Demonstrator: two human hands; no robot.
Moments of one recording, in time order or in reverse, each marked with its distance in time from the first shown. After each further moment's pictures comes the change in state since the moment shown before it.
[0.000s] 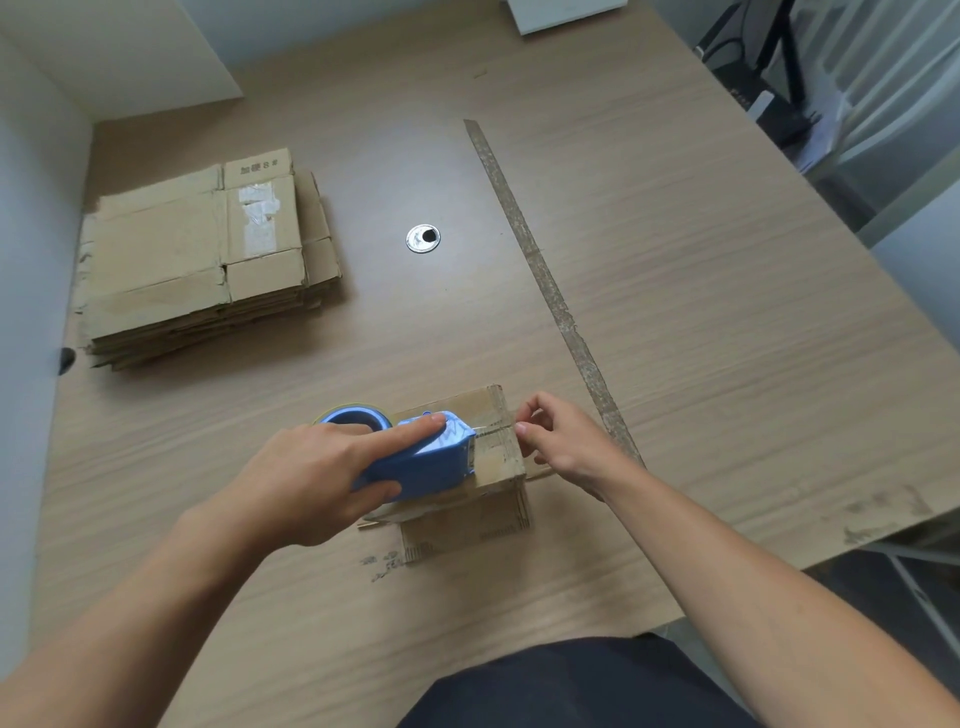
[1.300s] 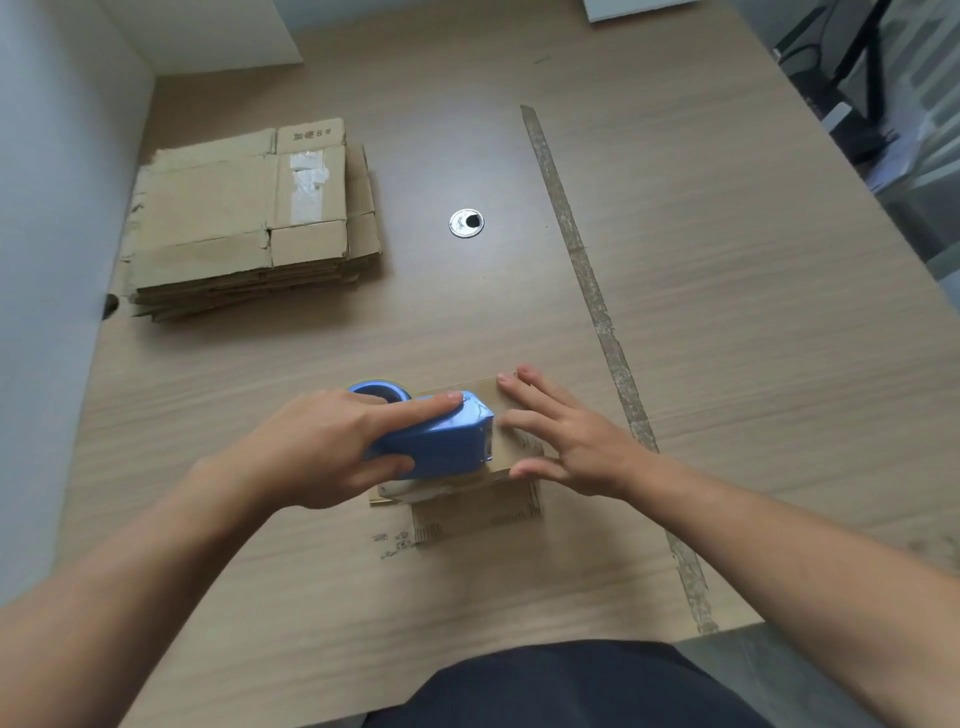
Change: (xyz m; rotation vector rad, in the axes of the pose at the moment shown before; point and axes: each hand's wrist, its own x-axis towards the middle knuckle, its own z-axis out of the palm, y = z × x) left_hand -0.004 -0.014 -0.003 -0.151 0.045 0.024; right_hand 0.022 0.010 -0.005 -0.705 -0.141 -0.918
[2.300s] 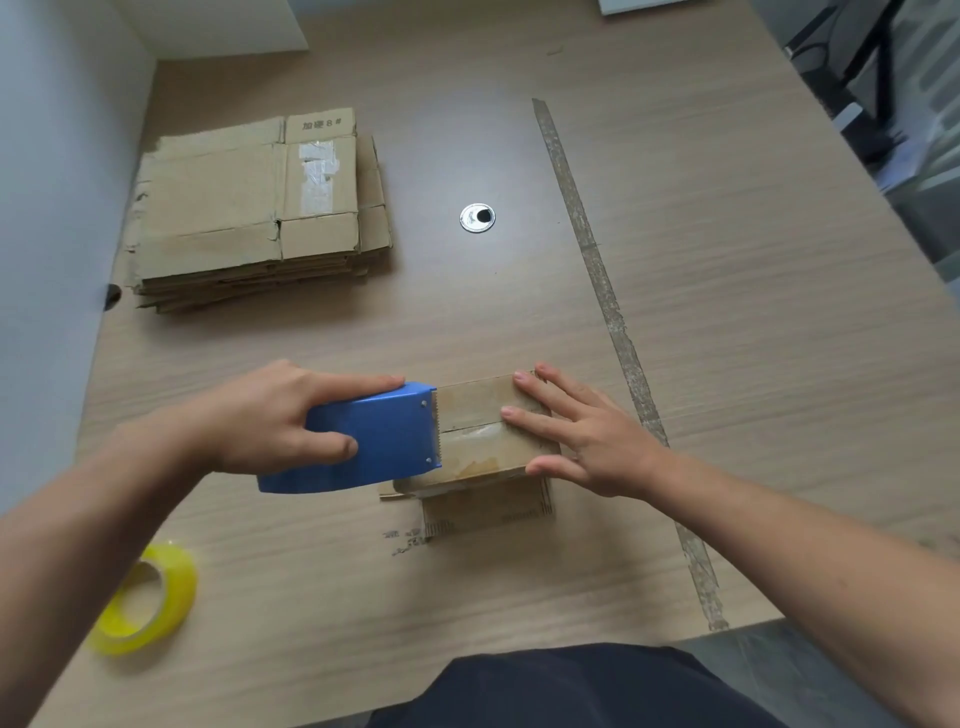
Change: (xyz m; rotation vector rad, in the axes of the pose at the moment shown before) left_hand -0.018 -0.039 -0.044 -0.227 -0.218 -0.144; right_hand -0.001 -0.005 -0.007 -0.275 -0.007 -0.004
